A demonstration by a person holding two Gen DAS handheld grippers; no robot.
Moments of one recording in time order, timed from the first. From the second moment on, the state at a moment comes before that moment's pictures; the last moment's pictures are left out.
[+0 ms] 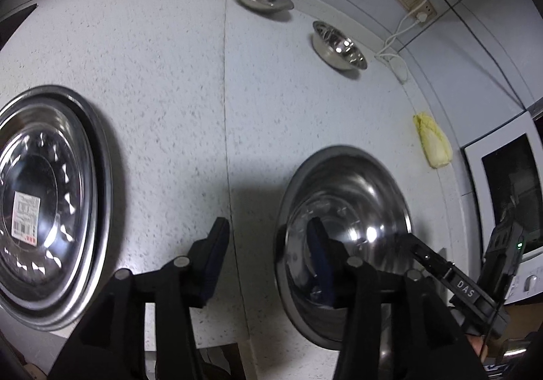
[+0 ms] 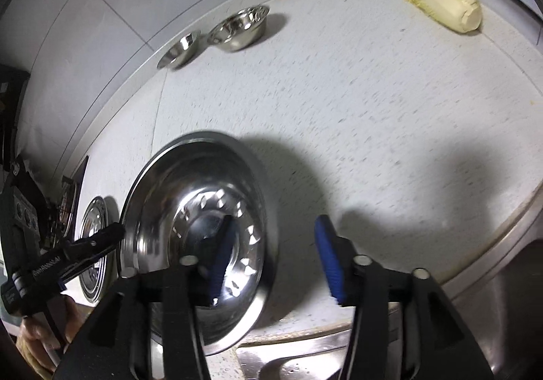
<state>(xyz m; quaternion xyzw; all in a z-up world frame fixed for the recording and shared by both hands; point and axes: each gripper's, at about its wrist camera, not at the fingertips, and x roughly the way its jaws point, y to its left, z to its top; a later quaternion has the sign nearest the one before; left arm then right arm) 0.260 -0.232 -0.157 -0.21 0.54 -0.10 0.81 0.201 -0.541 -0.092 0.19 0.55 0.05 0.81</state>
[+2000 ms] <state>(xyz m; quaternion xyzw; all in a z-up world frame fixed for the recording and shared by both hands) 0.460 -0.287 -0.041 -0.30 0.51 -0.16 0.80 0.444 -0.510 0.036 0.19 0.48 0.07 0.85</state>
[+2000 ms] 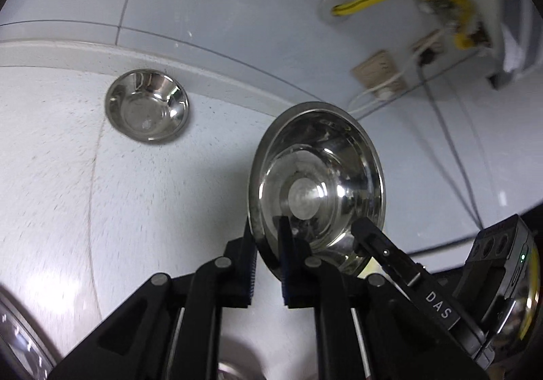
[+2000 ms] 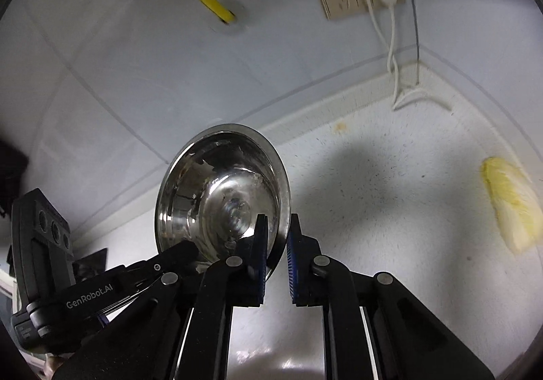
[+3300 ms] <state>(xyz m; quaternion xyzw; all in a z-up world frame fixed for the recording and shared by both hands) 0.210 -0.302 -0.164 -0.22 0.64 -0.11 0.73 0.197 -0.516 -0.056 0.23 0.59 0.07 0.77</state>
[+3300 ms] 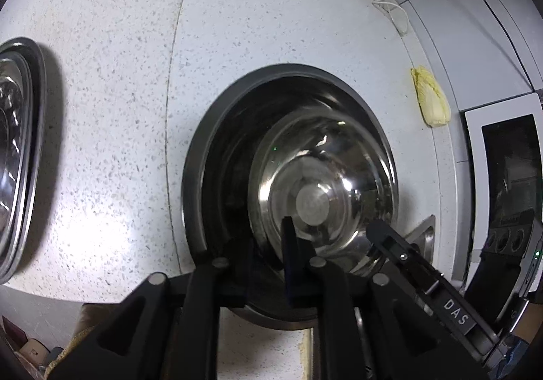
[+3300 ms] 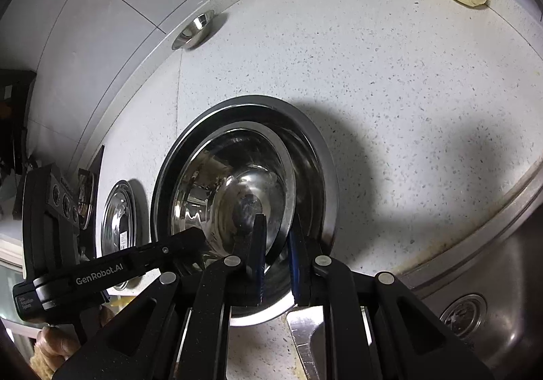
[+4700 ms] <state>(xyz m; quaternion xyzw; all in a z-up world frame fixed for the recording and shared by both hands) 0.365 -0.174 -0.109 -0.22 0.53 -0.05 0.81 0.333 -0.466 0.014 0.15 0.53 0.09 0.83</state>
